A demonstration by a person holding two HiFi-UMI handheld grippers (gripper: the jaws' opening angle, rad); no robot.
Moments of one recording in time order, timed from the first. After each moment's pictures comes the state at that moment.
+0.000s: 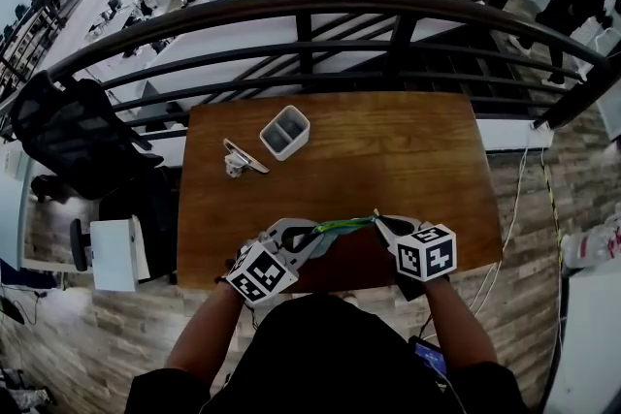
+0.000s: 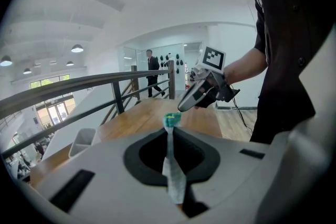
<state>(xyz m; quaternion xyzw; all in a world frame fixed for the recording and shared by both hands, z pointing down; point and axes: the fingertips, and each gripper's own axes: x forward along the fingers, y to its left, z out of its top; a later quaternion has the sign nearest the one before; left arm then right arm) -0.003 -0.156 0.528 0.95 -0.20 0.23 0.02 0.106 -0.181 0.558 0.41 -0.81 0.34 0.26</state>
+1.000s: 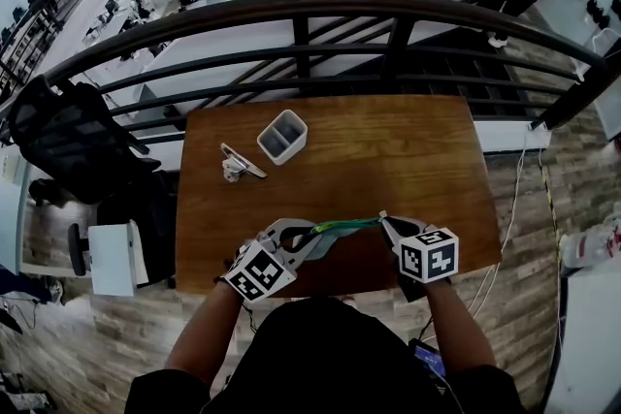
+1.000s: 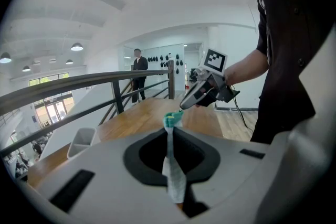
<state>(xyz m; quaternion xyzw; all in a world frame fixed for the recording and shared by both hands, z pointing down) -0.002 -0.164 0.528 0.95 -0.20 0.23 0.02 0.129 -0.188 0.560 0.45 -0.79 0.33 0.26</state>
